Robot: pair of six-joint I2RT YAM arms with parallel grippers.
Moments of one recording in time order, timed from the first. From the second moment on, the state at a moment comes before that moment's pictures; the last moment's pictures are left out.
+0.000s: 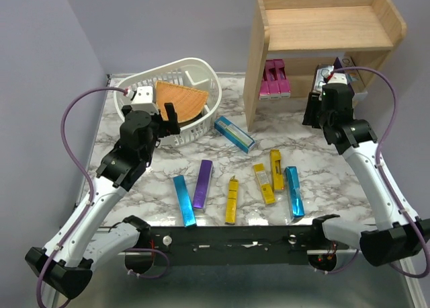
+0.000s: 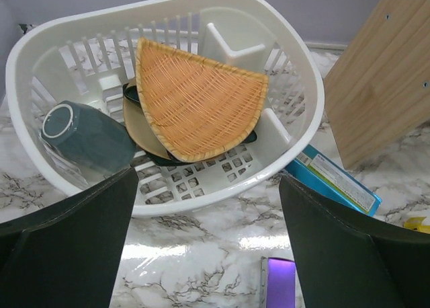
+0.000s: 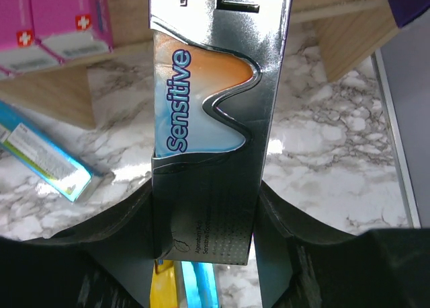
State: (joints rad) left arm -0.49 0.91 1.02 -0.35 -0.39 -0.25; right arm 0.25 1.14 1.26 -0.72 0.33 0.20
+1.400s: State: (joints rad) left arm -0.49 0.85 0.95 -0.21 -0.51 -0.19; right arm 0.06 1.39 1.19 -0.11 0.28 0.03
